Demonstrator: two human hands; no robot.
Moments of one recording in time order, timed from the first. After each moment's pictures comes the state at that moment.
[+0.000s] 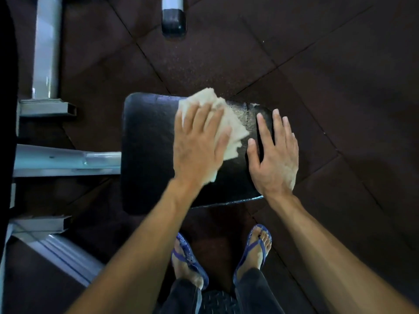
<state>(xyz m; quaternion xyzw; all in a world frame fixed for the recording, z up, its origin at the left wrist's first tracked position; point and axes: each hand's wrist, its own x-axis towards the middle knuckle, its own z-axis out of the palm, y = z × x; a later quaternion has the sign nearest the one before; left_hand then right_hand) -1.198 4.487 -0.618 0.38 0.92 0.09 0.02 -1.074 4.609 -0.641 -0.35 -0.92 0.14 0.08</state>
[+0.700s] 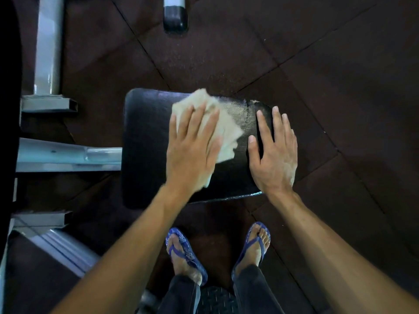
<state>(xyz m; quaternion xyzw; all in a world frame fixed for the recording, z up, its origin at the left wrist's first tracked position) -1.187 4.464 -0.615 0.40 0.91 0.07 0.04 -1.072 4.612 -0.641 -0.34 -0.93 0.15 0.07</state>
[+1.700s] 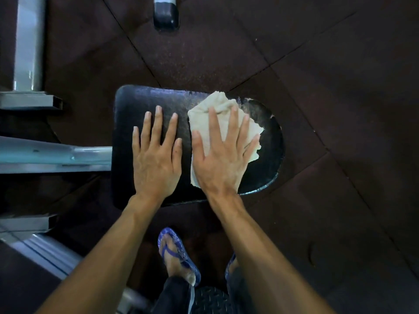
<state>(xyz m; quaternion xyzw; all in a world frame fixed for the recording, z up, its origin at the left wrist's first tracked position) -1.200 4.416 -0.635 0.30 0.95 0.08 0.05 -1.133 4.526 -0.622 -0.40 -0.90 0.18 0.06</state>
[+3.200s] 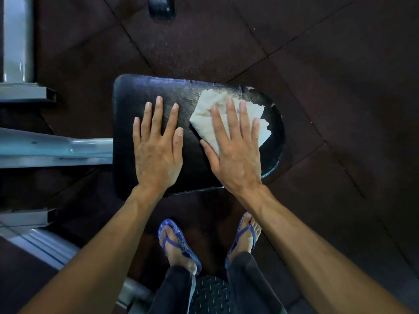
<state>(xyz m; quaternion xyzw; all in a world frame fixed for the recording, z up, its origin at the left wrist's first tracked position) -1.200 4.412 -0.641 0.30 0.95 0.10 0.04 -1.098 4.553 -0.627 -0.22 -0.97 0.06 0.00</state>
